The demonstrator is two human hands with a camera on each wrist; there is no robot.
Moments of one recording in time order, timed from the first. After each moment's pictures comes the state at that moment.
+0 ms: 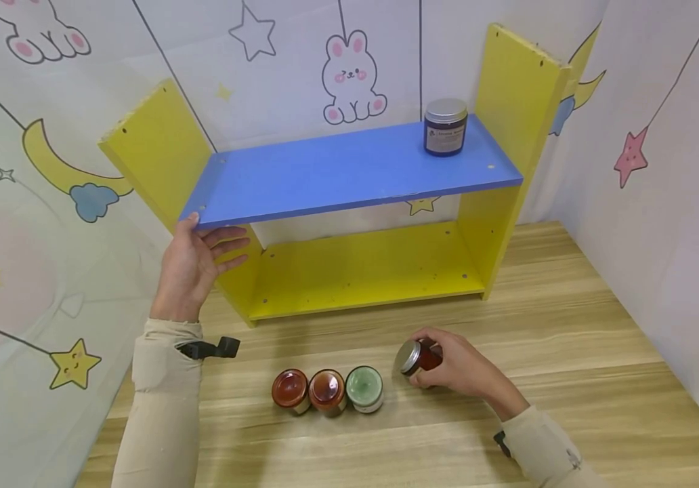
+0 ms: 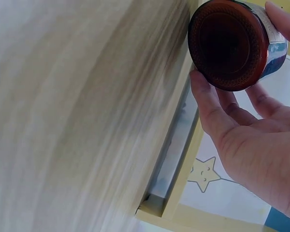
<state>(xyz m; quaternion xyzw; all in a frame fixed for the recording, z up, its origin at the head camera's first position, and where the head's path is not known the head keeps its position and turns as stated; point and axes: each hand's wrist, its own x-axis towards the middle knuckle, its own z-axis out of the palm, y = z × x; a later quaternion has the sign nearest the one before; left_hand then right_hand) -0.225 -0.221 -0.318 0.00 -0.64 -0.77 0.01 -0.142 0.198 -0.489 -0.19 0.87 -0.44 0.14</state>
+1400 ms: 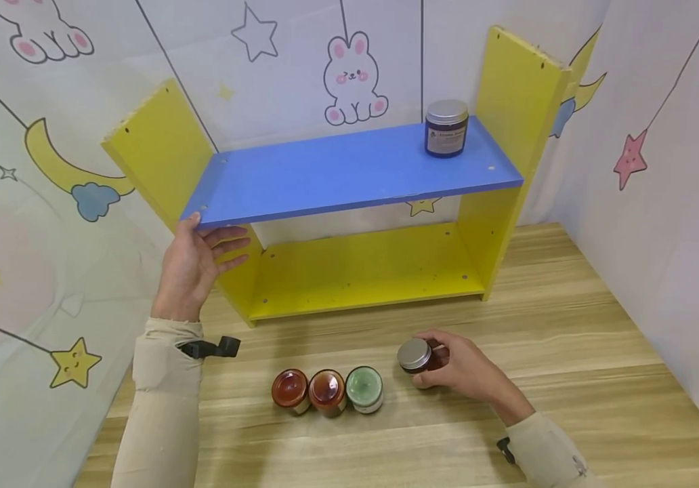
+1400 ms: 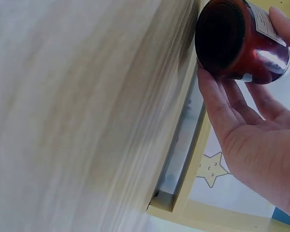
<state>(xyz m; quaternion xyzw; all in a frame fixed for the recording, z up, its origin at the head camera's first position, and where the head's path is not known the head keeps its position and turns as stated) -0.225 -0.221 -0.318 0.01 -0.65 -0.76 0.01 -0.138 0.204 -0.494 -0.17 0.82 -0.52 0.16</state>
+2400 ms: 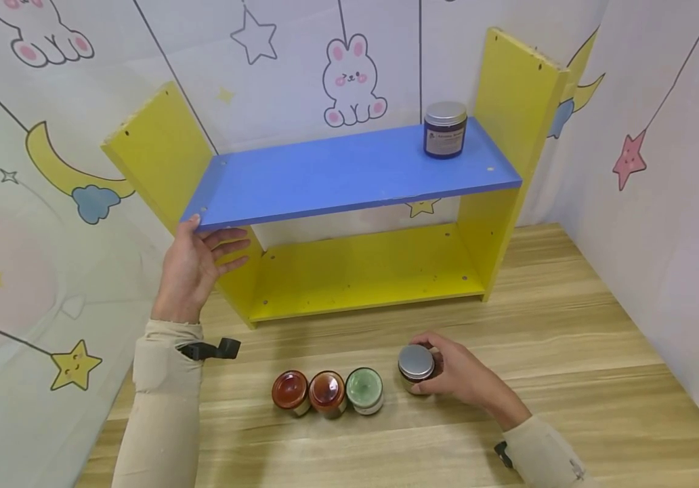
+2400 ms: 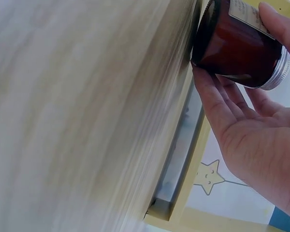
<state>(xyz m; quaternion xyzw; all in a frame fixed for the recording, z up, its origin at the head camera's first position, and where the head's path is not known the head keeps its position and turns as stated) -0.224 -0.221 -0.317 0.01 -0.65 -0.76 0.01 -0.134 0.198 -0.495 -0.21 0.80 -0.54 0.17</state>
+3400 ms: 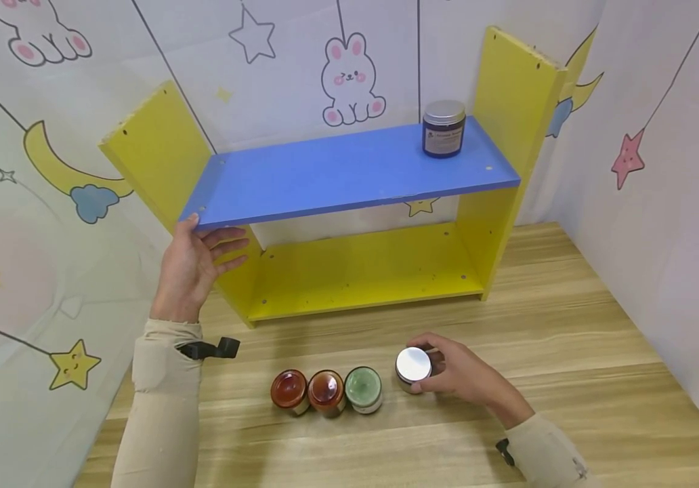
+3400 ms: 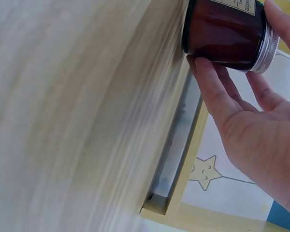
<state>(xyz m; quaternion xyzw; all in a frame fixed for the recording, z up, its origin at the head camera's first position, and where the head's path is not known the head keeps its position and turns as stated) -0.224 -0.220 -0.317 0.01 -0.65 -0.76 0.02 -0.134 0.201 -0.492 -0.21 0.78 -0.56 0.20</state>
